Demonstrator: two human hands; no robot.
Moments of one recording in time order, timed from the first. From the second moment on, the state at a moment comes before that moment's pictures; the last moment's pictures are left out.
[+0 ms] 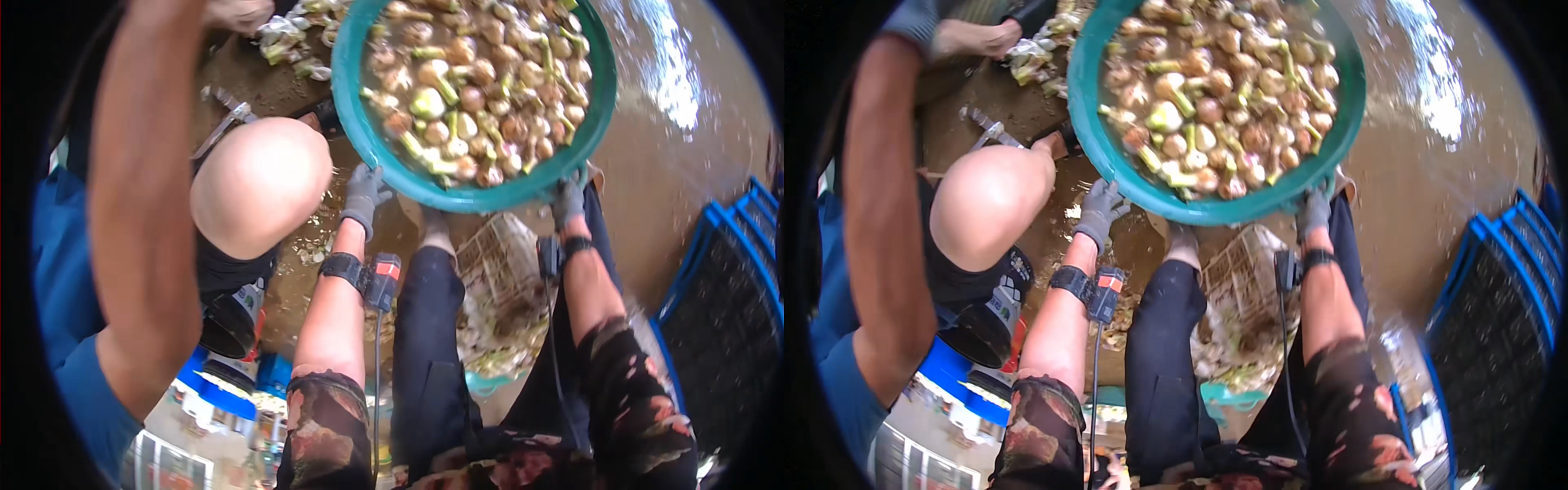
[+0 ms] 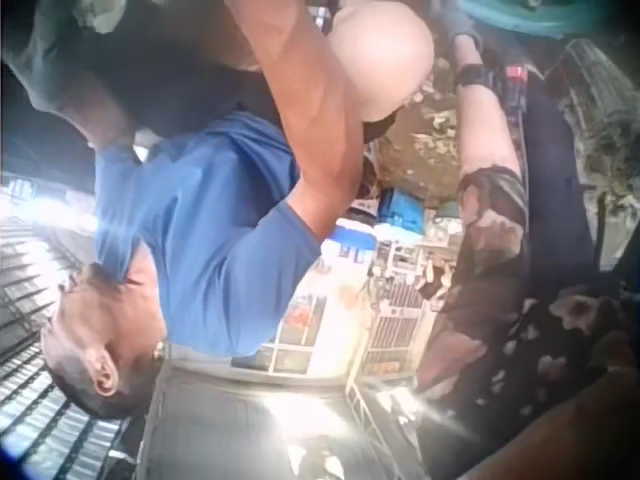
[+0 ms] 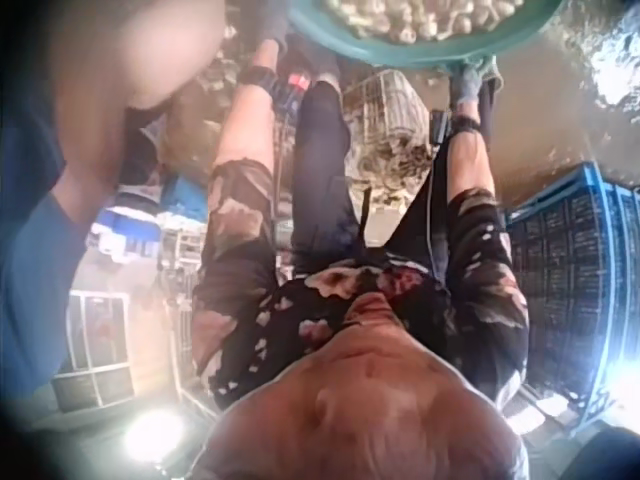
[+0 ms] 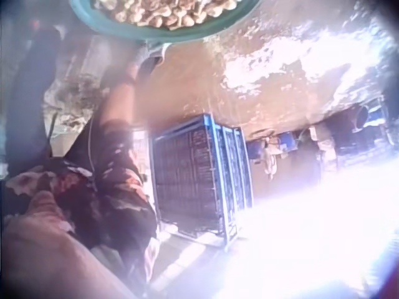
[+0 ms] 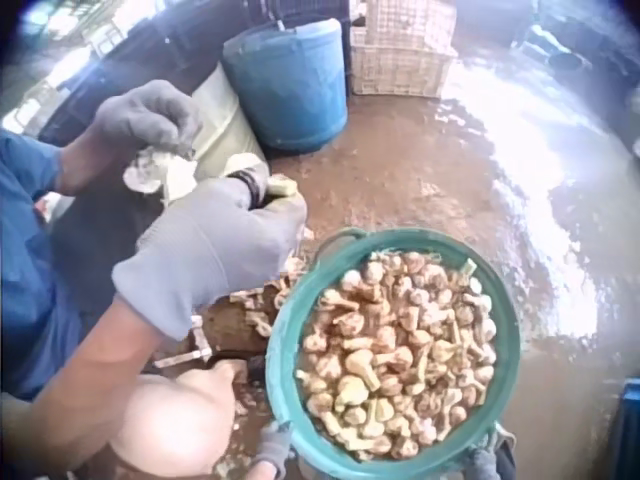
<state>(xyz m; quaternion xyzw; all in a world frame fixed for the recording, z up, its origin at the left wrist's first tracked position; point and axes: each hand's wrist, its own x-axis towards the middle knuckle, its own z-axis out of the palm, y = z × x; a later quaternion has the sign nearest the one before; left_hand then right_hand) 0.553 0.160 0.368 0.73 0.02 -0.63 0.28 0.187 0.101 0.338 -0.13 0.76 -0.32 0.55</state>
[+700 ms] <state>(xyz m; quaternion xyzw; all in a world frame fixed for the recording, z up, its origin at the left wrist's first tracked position) 0.530 0.163 0.360 0.81 0.01 -0.54 0.22 0.176 0.107 0.356 -0.10 0.77 -0.36 0.51</state>
